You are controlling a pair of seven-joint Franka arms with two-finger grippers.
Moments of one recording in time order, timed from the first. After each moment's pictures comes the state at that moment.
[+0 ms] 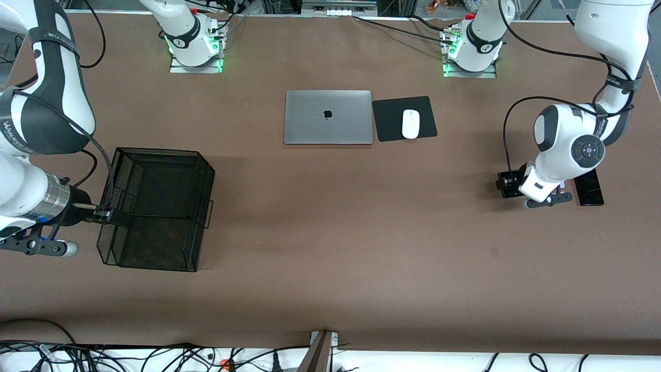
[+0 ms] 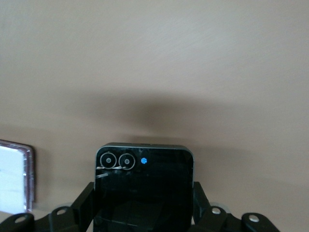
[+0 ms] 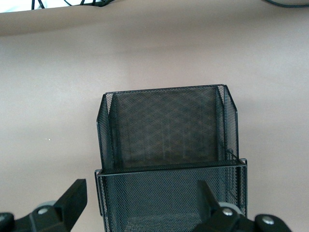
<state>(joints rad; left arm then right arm) 0.07 0.38 -0.06 -2.07 0.10 2.31 -0.27 -0.15 0.57 0.30 -1.18 -0.16 1.75 0.26</state>
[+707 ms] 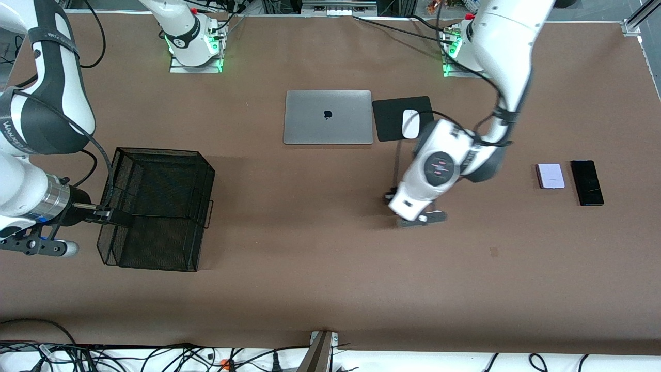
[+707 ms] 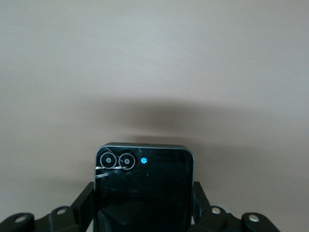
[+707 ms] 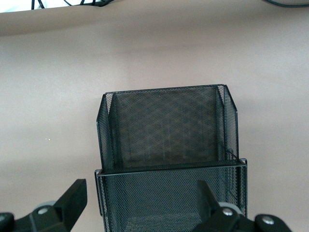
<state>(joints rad) -0.46 0.68 -0.07 -1.57 -0.04 2.19 -0.67 -0.15 0.57 0.30 -1.18 -0.16 1.75 0.26</state>
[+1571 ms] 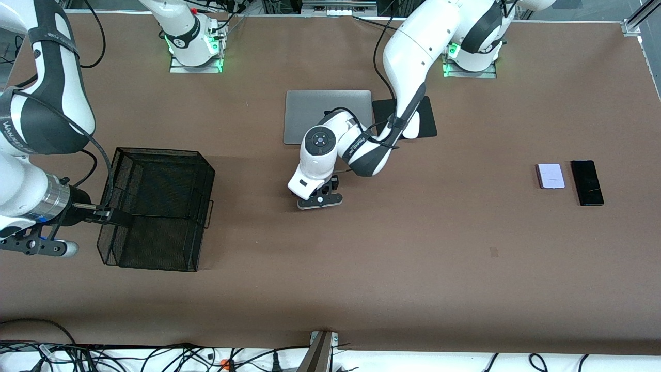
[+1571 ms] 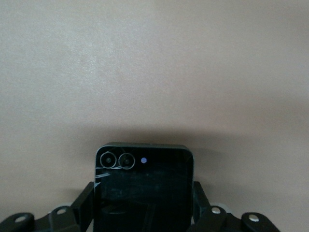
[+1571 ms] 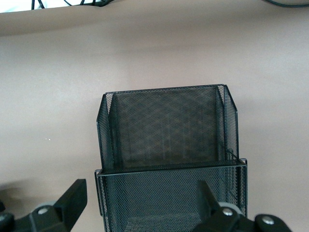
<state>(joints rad) -0.76 1.07 -0.04 -1.05 -0.04 2.24 -0.96 -0.15 0.57 0.30 -1.18 -0.16 1.75 0.26</state>
